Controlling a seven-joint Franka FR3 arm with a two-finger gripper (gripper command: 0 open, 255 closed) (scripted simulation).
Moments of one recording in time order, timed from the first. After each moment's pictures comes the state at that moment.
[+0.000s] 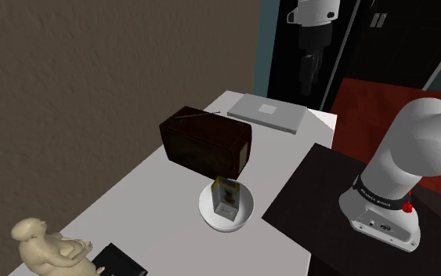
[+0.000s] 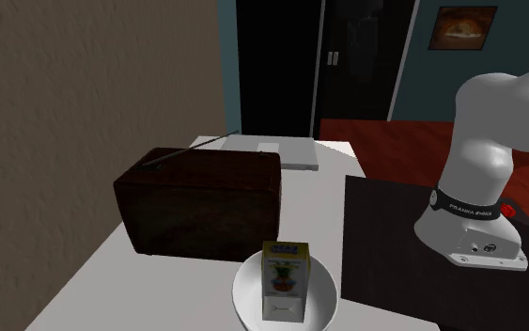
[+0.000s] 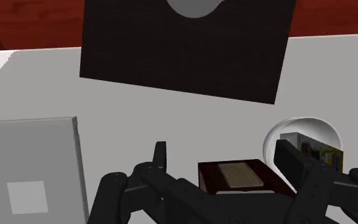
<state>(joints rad) 0.01 -0.77 0.06 -2.46 0.04 1.52 -0.11</state>
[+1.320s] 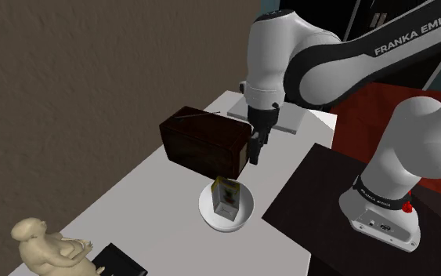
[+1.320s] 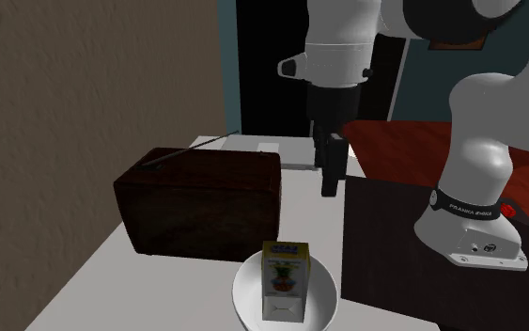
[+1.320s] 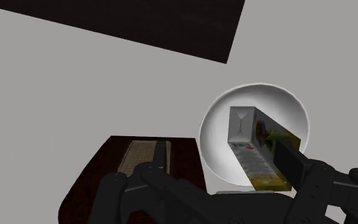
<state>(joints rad) 0.17 -0.51 0.41 -2.64 0.23 2.12 0.16</state>
